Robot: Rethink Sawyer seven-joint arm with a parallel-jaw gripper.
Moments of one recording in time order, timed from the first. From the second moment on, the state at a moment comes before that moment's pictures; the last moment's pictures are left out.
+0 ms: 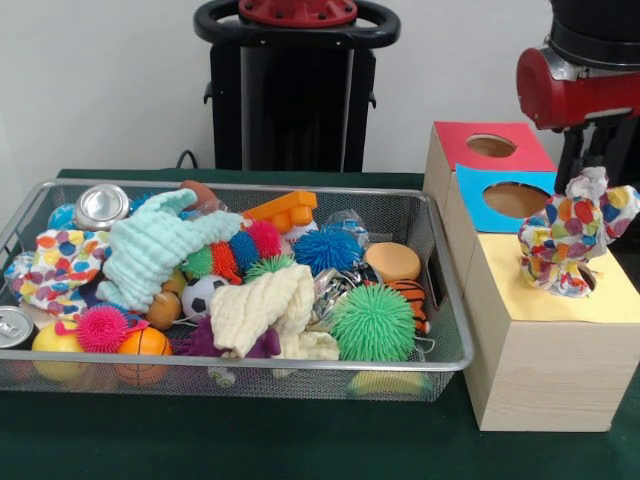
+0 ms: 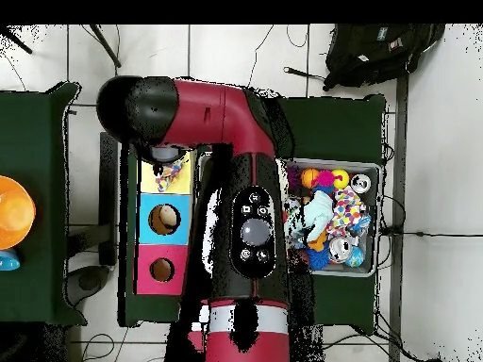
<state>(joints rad) 0.00 -0.51 -0.04 1.03 0.13 1.14 1.51</state>
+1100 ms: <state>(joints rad) 0.06 -0.59 -0.05 1.24 0.12 0.92 1.51</state>
